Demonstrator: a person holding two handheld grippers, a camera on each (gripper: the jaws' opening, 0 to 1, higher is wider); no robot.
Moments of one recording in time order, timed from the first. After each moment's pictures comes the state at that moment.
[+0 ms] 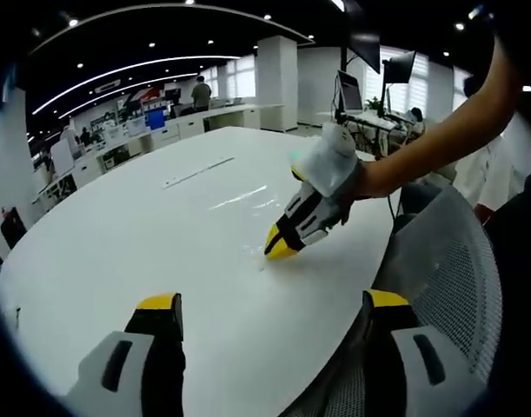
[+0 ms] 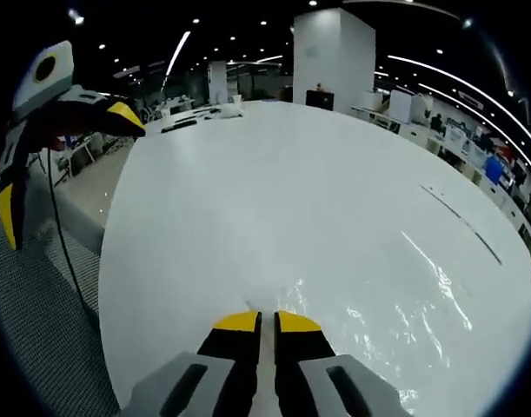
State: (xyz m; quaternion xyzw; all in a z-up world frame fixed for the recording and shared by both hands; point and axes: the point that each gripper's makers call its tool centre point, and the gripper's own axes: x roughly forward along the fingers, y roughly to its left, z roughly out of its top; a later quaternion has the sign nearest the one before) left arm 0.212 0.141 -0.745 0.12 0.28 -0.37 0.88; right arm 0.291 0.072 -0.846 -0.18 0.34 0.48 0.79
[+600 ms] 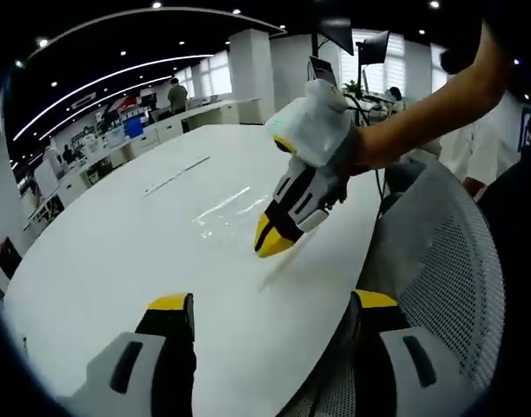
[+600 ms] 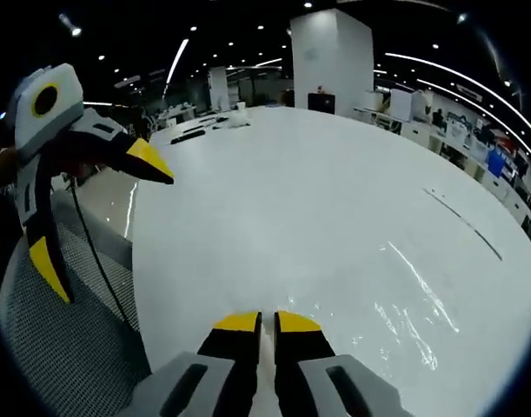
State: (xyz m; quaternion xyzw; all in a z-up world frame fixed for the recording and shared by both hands) left arm 0.194 0.115 -0.749 0.14 0.27 -0.42 0.86; right arm 0.256 0.074 -0.815 -0.16 0.34 0.50 0.78
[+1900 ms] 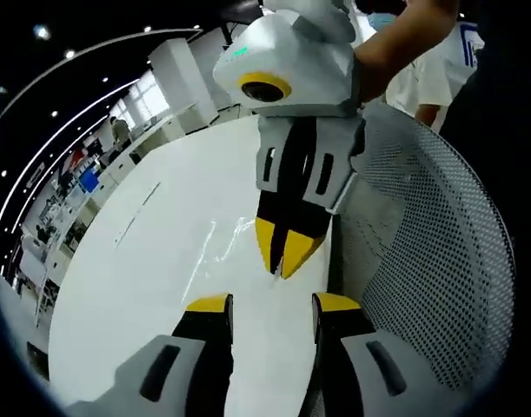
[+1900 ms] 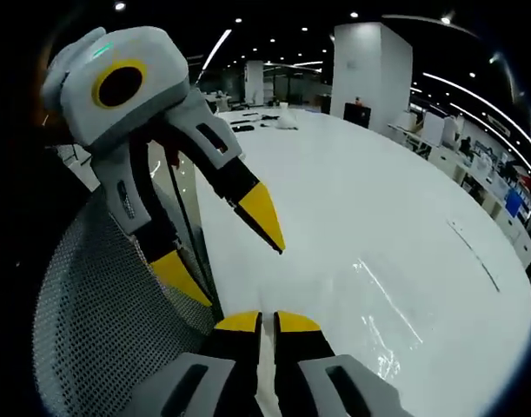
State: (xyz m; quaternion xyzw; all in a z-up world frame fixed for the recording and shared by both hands) left arm 0.162 0.083 -0.760 0.33 0.22 -0.51 0.77; right arm 0.165 0.084 -0.783 -0.23 0.30 0.55 0.75
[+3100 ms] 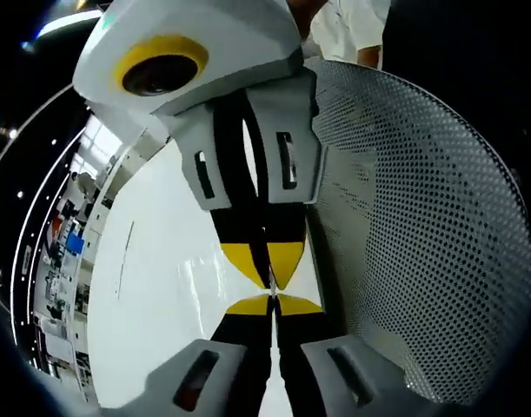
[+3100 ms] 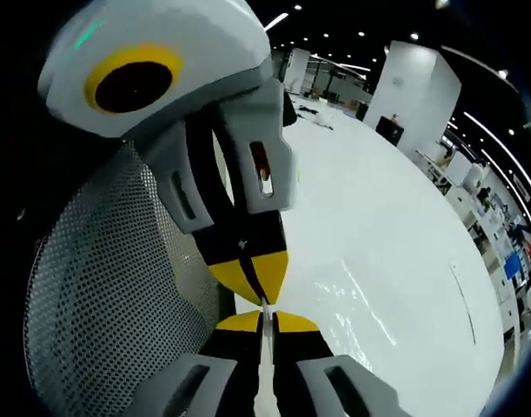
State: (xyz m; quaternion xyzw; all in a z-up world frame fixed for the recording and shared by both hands) left arm 0.148 0.076 -0.777 0.45 0.18 -0.55 0.68; right arm 0.144 0.087 -0.785 -0.35 0.26 0.57 0.70
